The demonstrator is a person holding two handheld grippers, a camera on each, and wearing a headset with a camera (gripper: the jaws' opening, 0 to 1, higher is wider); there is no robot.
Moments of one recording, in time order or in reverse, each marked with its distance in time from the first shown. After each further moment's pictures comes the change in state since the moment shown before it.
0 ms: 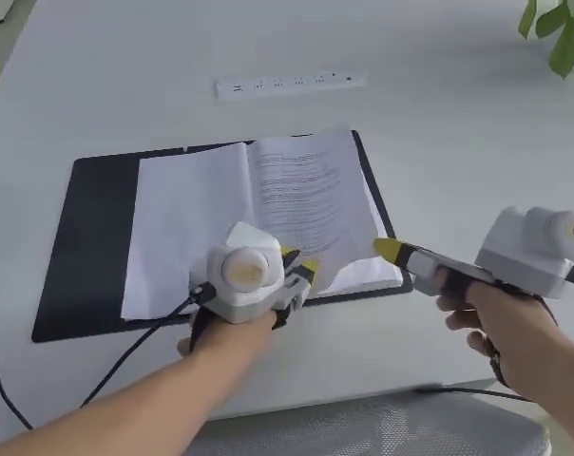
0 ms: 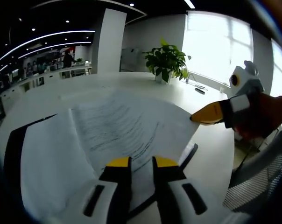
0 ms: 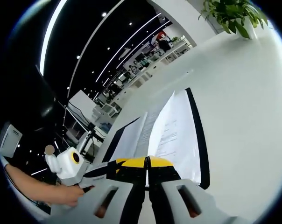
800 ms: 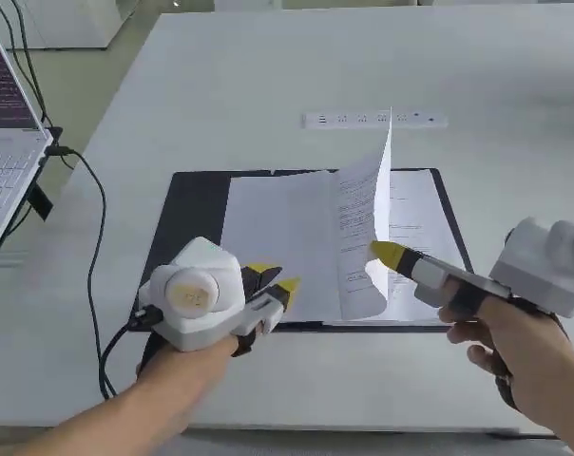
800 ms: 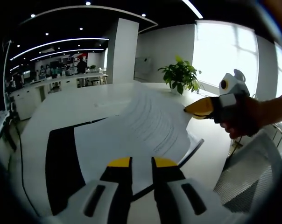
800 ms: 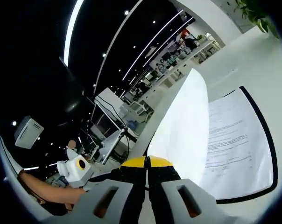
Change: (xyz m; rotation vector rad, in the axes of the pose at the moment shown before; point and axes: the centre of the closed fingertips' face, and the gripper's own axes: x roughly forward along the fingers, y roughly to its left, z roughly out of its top) left arm -0.137 0.082 0.009 -0.024 -0.073 0.111; right arm 0.055 0.130 -0.014 -0.035 0.020 0.272
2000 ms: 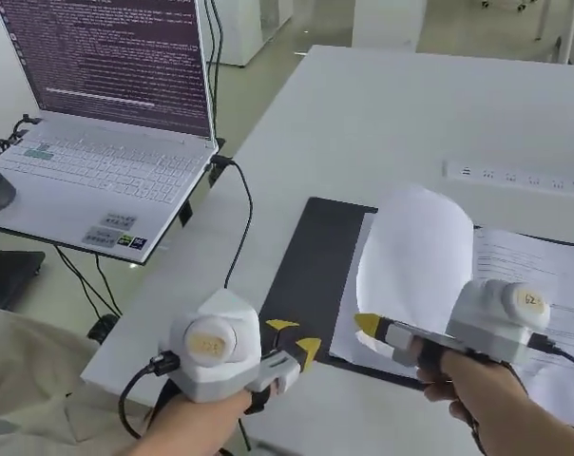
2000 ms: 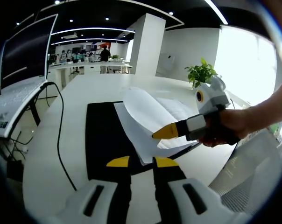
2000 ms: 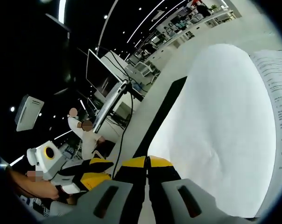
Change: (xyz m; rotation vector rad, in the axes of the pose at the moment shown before) left arm -0.079 0.078 -0.055 -0.150 0.052 0.153; right arm 0.142 0.013 -0.124 -0.021 0.371 0.034
